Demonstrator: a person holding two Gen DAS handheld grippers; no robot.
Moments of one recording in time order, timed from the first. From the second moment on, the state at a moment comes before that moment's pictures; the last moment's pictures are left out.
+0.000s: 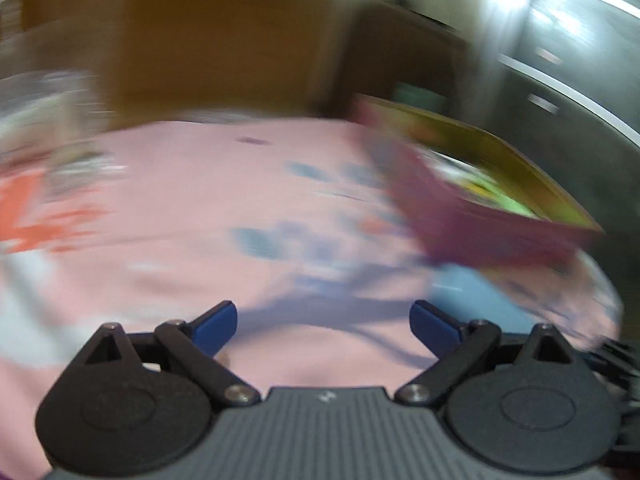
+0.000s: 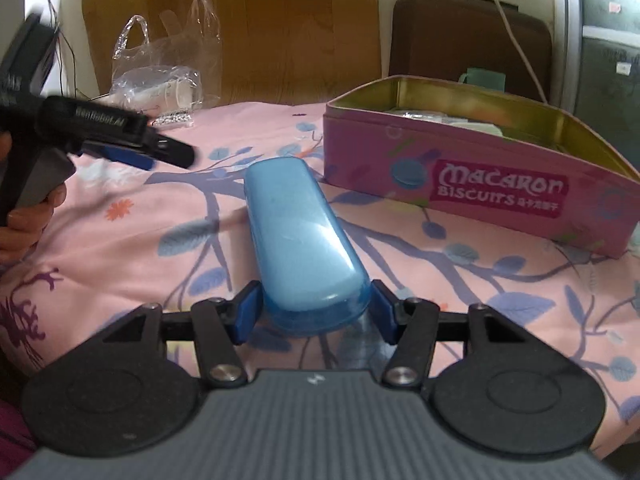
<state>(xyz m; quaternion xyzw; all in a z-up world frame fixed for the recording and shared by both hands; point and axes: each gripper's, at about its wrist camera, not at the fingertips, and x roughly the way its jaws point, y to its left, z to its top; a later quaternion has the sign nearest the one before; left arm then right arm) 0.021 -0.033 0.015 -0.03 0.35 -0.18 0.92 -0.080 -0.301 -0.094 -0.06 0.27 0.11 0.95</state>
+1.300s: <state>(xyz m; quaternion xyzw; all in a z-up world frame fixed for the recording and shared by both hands) 0.144 -0.344 0.060 0.03 0.37 -0.37 0.85 0.071 -0.422 -0.038 -0.02 0.21 -0.07 0.97</state>
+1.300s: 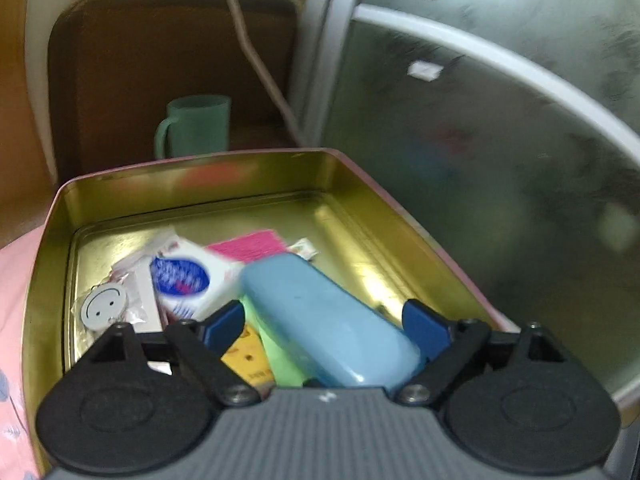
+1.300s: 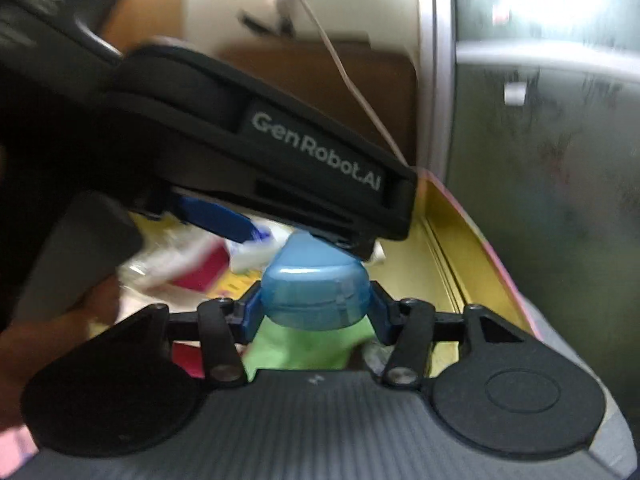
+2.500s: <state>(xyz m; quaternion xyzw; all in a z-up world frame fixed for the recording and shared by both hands) -0.012 -0.138 0.051 0.10 0.29 -0.19 0.93 -0.058 -0.314 -0.040 0.10 0.18 0.02 0.98</state>
